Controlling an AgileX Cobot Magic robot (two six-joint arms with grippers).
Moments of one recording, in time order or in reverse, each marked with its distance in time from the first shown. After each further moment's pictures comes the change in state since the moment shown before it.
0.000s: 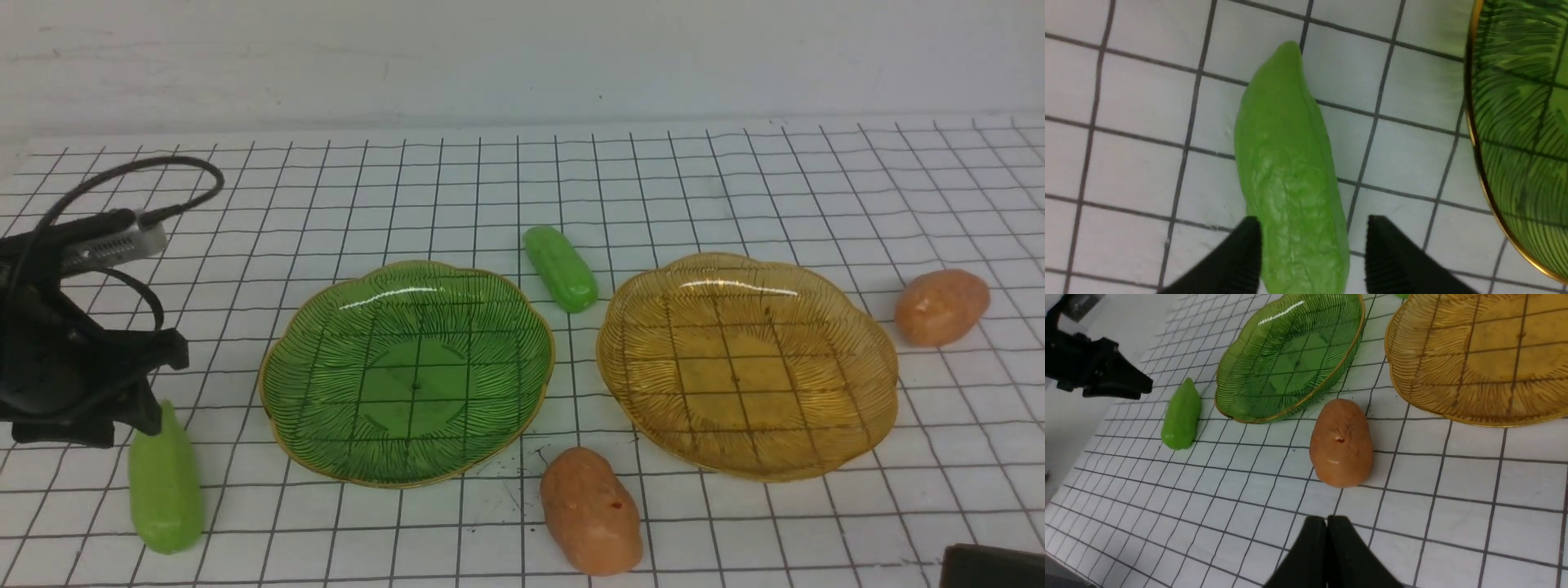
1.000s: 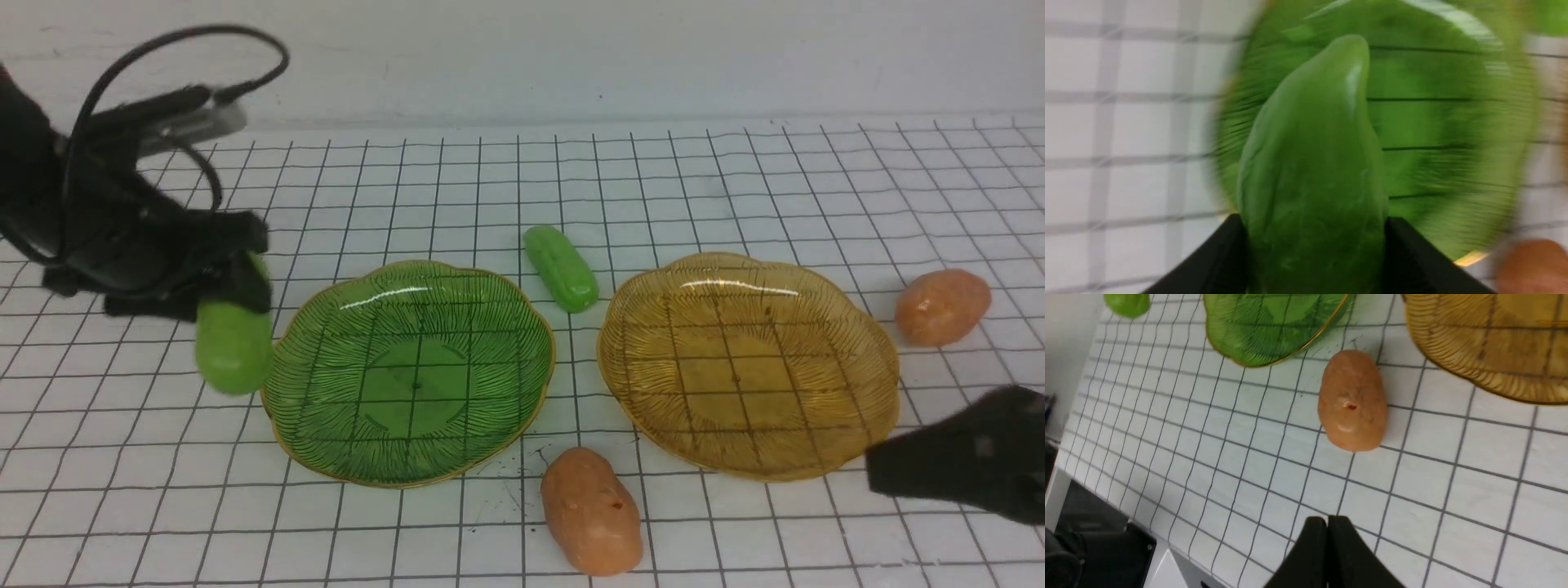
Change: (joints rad) right arm 0.116 0.577 -0.364 -0.064 0.149 0.017; left arm -0.163 0.023 -0.285 -0.215 0.098 0.175
